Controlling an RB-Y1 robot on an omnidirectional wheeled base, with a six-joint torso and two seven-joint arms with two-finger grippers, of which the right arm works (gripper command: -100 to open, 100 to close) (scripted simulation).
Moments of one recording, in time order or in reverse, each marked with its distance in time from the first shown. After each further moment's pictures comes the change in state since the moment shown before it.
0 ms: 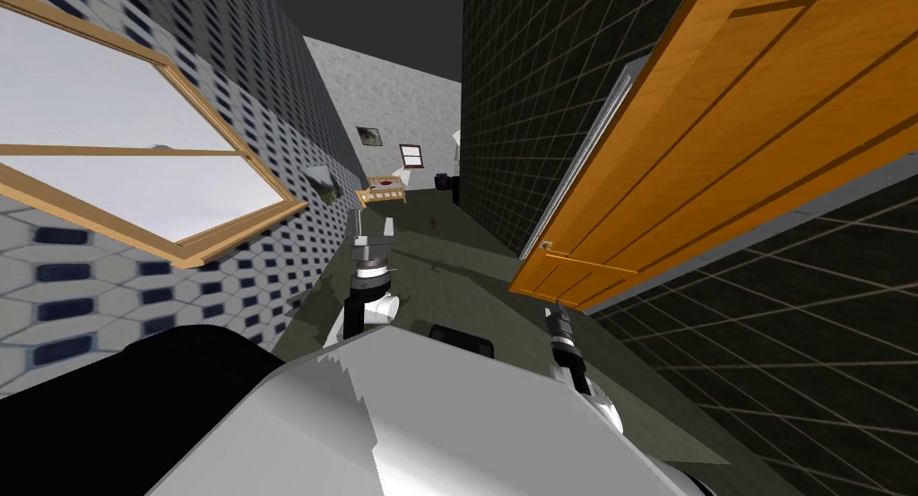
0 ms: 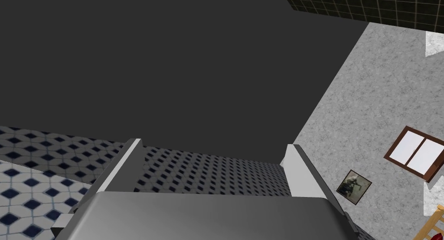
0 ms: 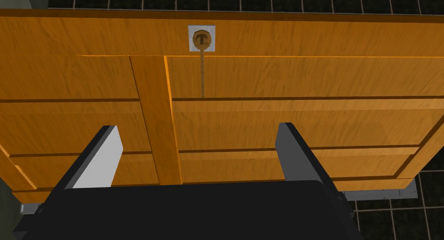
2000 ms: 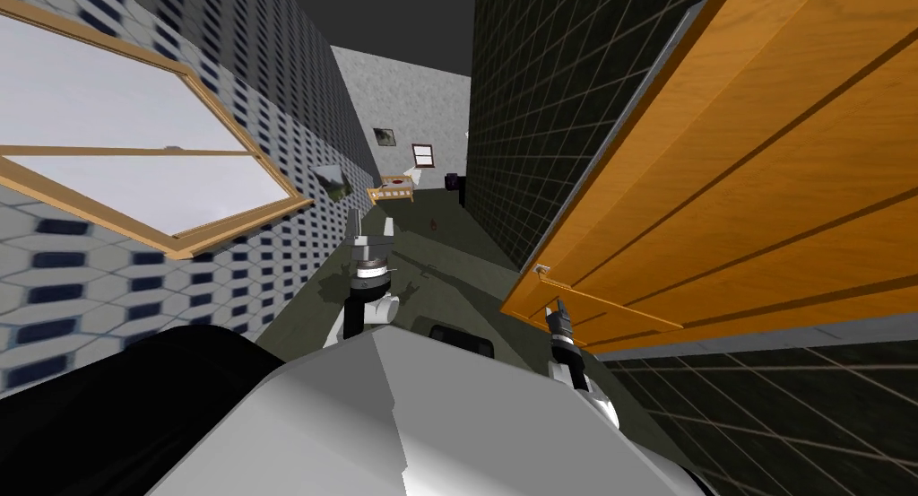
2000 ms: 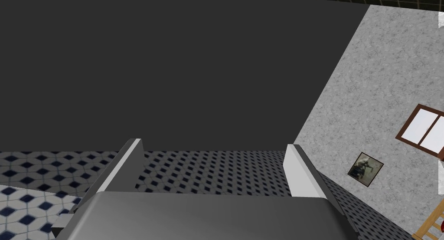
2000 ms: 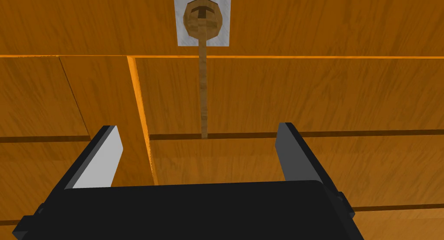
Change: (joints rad) arm -0.025 0.011 -0.029 0.027 -0.016 0.011 0.024
